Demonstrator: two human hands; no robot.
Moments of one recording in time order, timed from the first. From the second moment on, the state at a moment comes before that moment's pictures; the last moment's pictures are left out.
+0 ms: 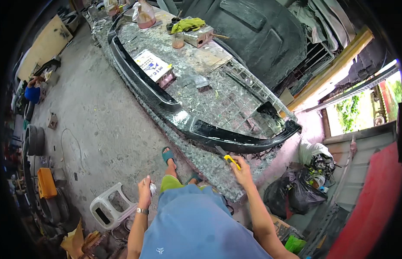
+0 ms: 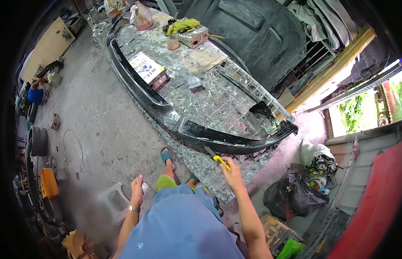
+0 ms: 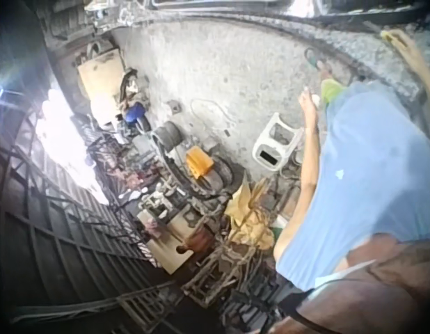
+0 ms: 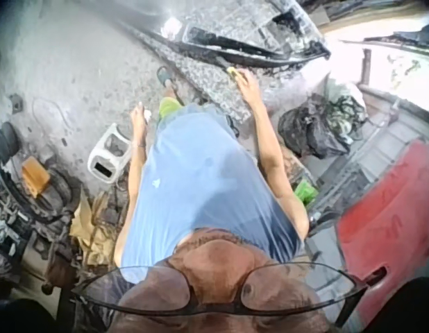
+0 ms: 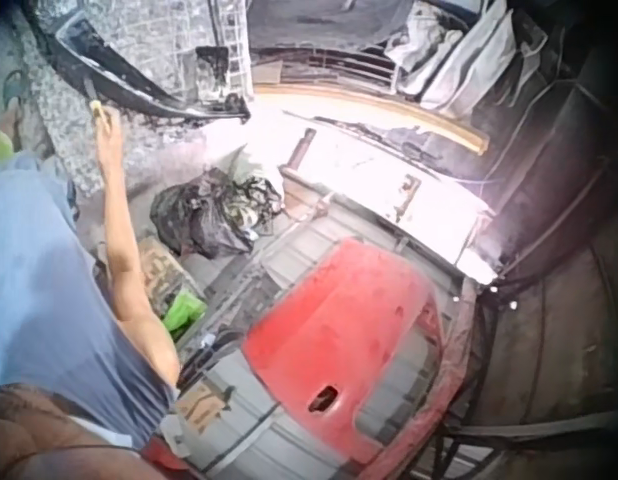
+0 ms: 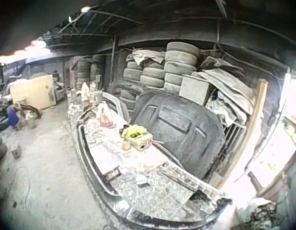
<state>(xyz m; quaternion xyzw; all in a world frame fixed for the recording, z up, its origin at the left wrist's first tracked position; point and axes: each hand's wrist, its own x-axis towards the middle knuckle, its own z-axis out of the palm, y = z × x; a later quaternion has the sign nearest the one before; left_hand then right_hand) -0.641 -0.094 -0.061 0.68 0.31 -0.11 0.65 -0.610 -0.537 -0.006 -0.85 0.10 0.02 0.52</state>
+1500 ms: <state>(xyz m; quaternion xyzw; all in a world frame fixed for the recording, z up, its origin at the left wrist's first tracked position) -0.558 -0.203 -0.007 0.80 0.01 -0.22 0.56 -0.572 -0.525 0.038 -0.92 0.02 -0.01 0.39</state>
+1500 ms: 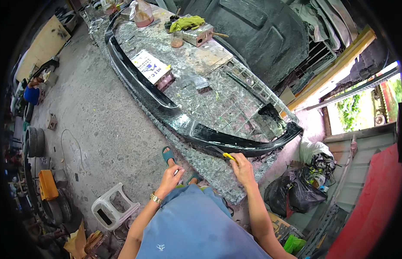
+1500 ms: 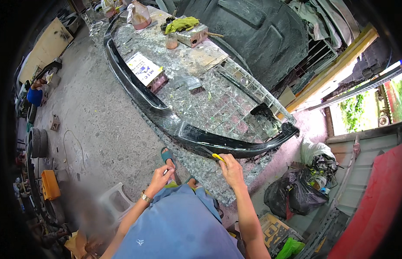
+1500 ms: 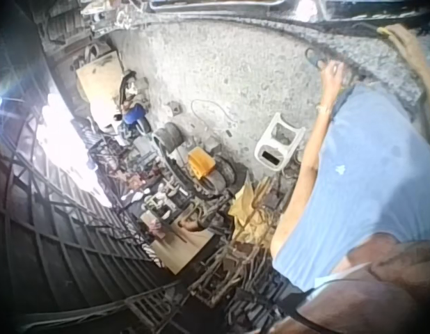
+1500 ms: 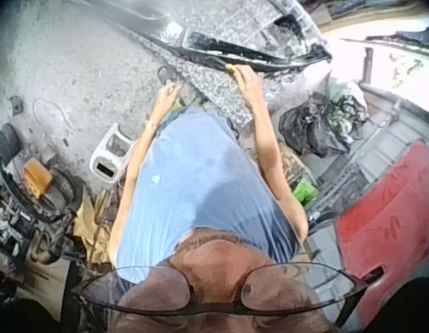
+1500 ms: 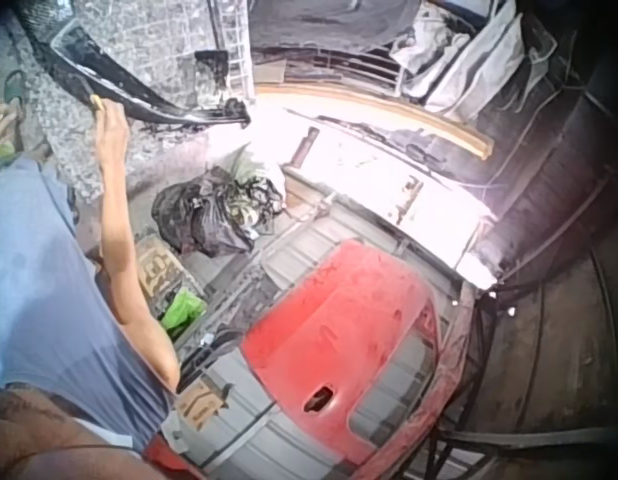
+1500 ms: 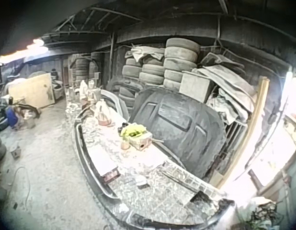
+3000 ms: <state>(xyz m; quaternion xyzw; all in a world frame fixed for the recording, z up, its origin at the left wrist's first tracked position) -0.547 -0.249 -0.003 0.86 -0.22 -0.16 0.42 -0.571 -0.525 0.033 -0.91 0.03 0.01 0.40</state>
